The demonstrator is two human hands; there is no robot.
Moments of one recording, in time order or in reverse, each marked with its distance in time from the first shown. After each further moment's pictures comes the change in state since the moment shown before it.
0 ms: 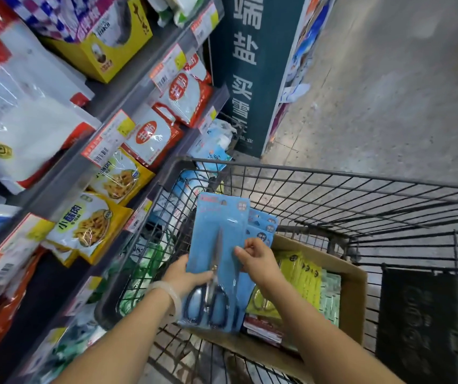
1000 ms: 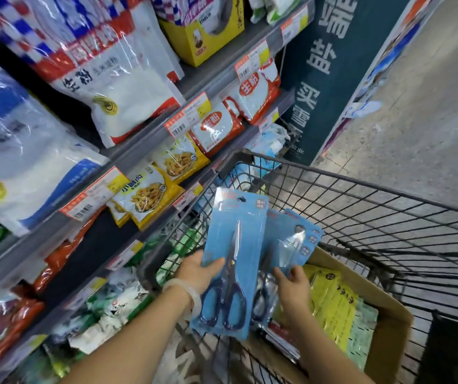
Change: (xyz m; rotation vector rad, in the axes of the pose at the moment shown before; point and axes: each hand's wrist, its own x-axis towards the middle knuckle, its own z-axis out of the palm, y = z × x) left_hand -0.026 -0.035 -0.017 -0.286 0.225 0.001; right_hand 0.004 0.060 0.009 -0.020 0.246 0.071
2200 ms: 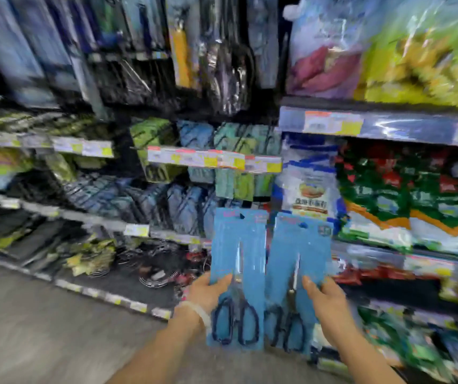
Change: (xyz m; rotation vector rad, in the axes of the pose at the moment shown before) left_hand -0.430 -0.382 -0.380 -0.847 0.907 0.264; right_hand -0.523 0.157 0.247 -0.498 -1.031 -0.734
